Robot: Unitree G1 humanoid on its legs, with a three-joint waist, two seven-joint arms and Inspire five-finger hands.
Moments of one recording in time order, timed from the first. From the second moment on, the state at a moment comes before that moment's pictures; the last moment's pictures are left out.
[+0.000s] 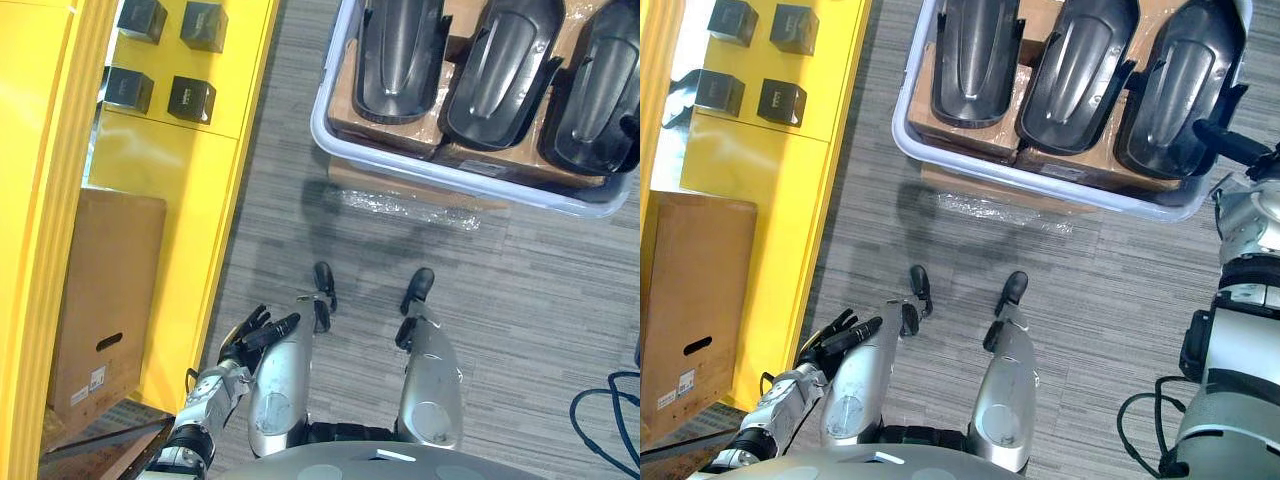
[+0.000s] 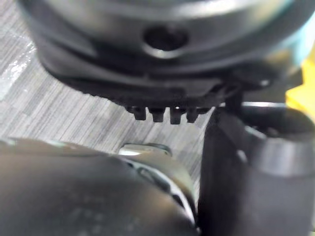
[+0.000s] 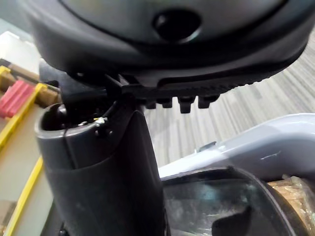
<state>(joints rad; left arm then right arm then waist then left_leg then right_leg) -0.05 0.17 -0.03 0.90 -0.48 -0.05 -0.24 -0.89 -0.97 -0.17 1.10 0.59 0.13 -0.20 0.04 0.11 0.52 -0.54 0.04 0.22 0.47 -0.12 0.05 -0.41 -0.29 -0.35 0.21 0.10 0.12</state>
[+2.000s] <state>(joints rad) -0.09 0.17 -0.12 0.13 -0.83 0.01 -0.38 -0.26 -0.46 -0.28 0.21 -0.22 -0.18 -0.49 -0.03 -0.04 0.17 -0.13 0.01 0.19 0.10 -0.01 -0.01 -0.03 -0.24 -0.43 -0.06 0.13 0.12</state>
